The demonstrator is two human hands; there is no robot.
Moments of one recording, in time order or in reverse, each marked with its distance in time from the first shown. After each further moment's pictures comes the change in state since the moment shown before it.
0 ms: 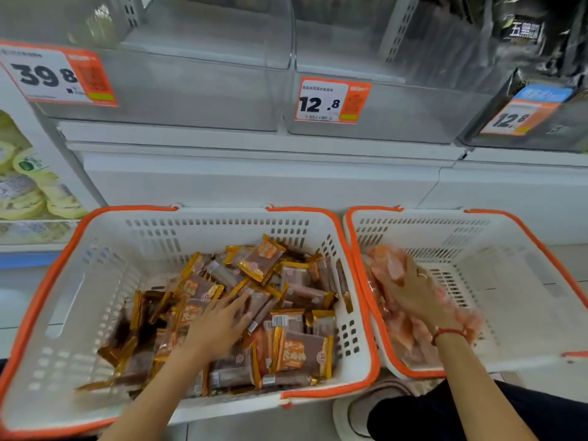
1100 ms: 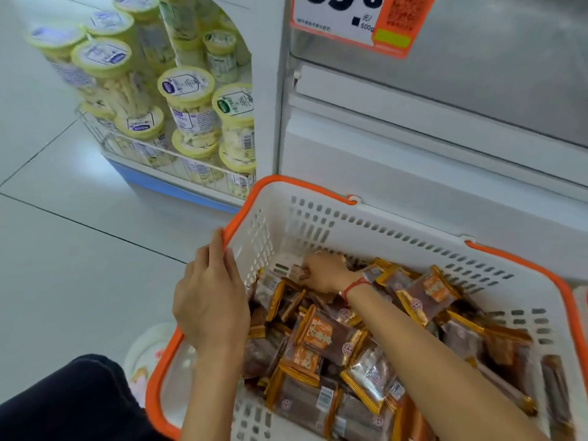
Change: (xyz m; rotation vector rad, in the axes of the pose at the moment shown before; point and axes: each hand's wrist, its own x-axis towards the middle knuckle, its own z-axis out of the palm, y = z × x) left_hand -0.047 -0.139 -0.075 -0.198 0.928 -0.795; right_hand -0.010 -0.333 0.282 -0.752 -0.476 -1.018
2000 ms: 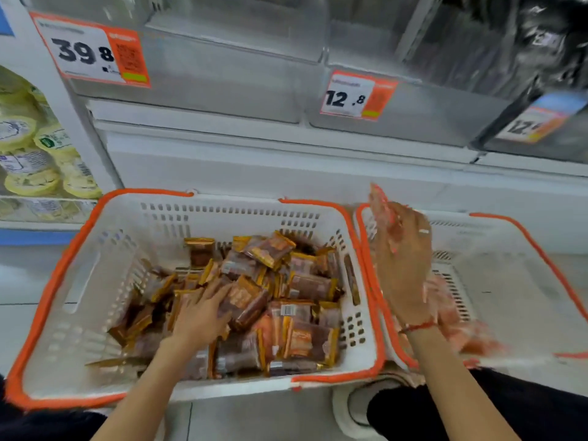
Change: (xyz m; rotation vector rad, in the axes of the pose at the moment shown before) left_hand -0.101 0.049 0.073 0.204 -0.922 0.717; right_hand -0.346 0.133 -0.008 0.308 1.457 0.608
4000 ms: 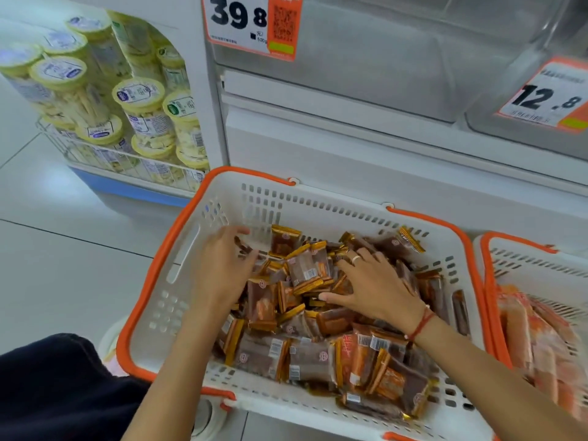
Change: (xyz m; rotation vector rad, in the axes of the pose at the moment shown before) left_hand -0.031 -0.057 -0.085 -0.509 0.699 -0.223; right_hand -0.038 -0.080 0.148 -0.450 -1.149 -0.671
